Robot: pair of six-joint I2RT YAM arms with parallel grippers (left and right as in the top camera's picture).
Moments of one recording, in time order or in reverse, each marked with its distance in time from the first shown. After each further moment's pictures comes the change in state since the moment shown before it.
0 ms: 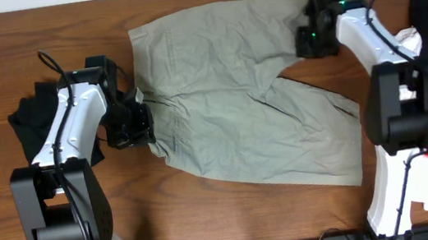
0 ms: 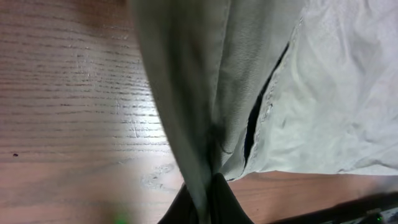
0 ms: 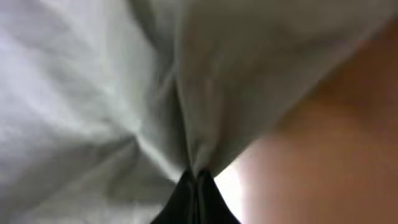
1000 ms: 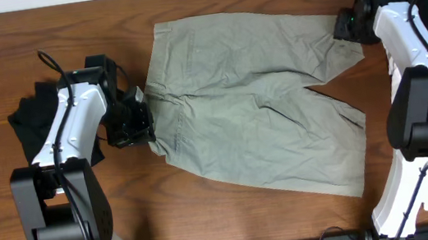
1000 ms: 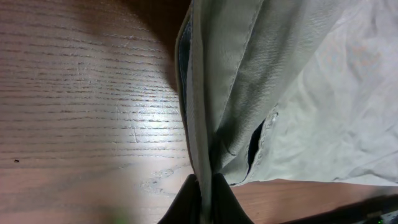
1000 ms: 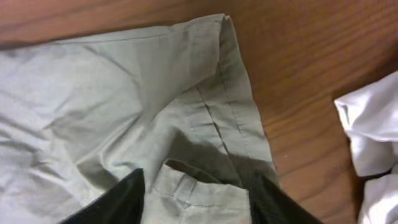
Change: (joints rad) left arm 0.000 0.000 0.000 0.015 0.000 0.000; right arm -0.137 -0.067 -0.006 0.134 0.148 -0.026
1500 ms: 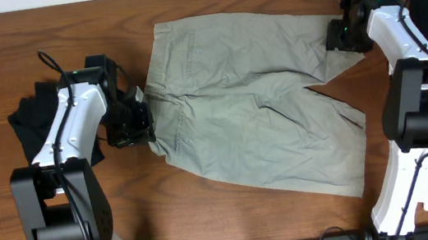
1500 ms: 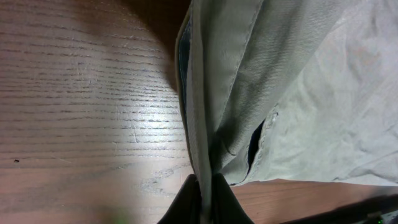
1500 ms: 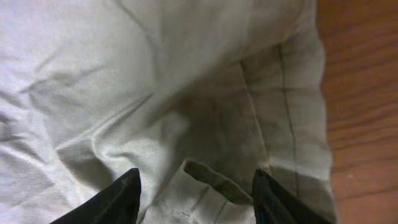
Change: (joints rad) left arm 0.000 0.000 0.000 0.000 0.000 0.000; right arm 0.001 0.088 -0.002 -0.003 -0.101 -0.101
